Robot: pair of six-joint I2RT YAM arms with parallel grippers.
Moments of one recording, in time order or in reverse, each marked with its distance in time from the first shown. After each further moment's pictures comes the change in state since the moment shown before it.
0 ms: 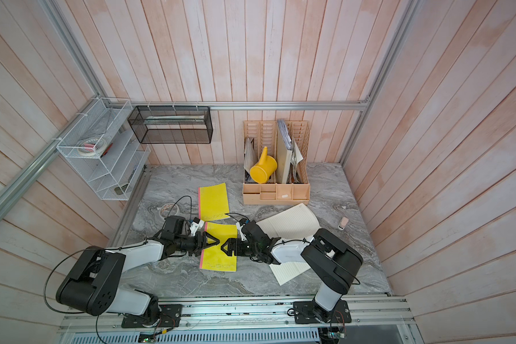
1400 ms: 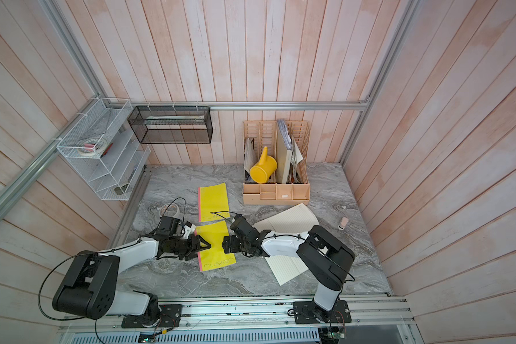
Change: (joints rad) left arm 0.085 -0.035 0.031 -0.285 -0.089 0.102; right arm 0.041 0.043 0.207 -0.378 0.249 -0.136
